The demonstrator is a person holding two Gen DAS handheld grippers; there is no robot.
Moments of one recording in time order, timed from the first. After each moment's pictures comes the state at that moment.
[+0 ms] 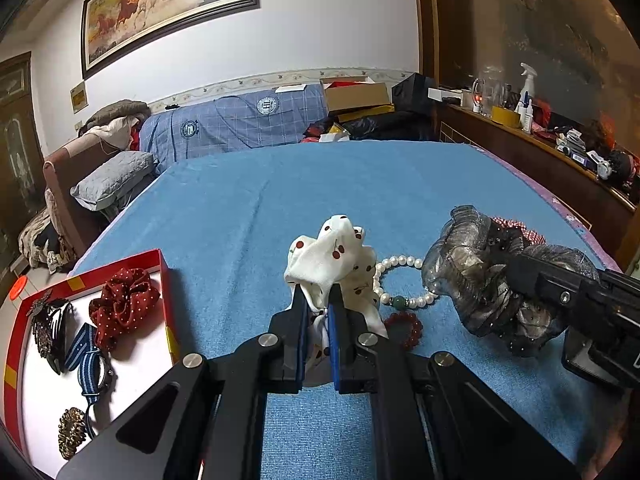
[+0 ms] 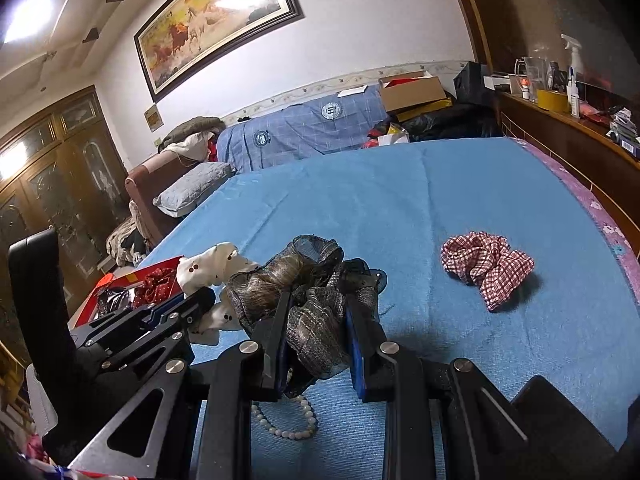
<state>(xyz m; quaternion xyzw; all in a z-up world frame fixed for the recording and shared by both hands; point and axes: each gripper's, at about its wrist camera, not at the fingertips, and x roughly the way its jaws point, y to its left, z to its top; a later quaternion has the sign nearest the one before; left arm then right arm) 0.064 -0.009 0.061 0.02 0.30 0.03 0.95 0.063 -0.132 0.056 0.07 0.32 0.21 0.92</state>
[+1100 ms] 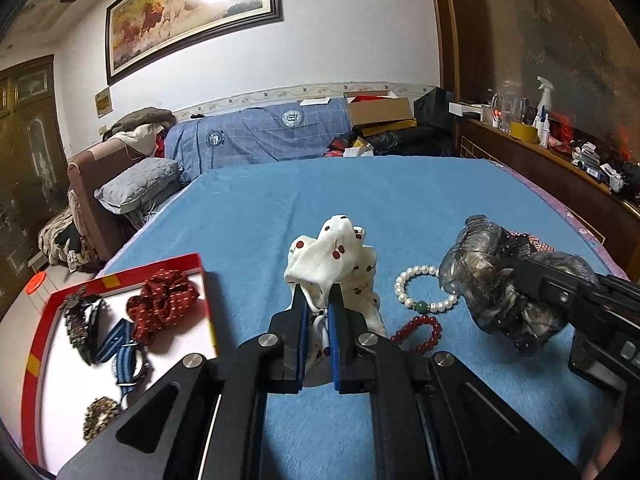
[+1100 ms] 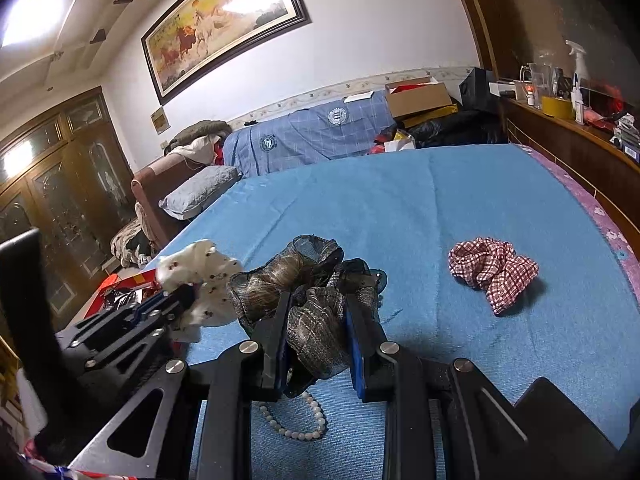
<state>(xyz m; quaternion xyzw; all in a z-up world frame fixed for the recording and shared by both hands) 0.039 0.000 0.077 0.02 0.27 0.08 0.96 0.061 -0.128 0.063 0.06 0.30 0.21 0.93</state>
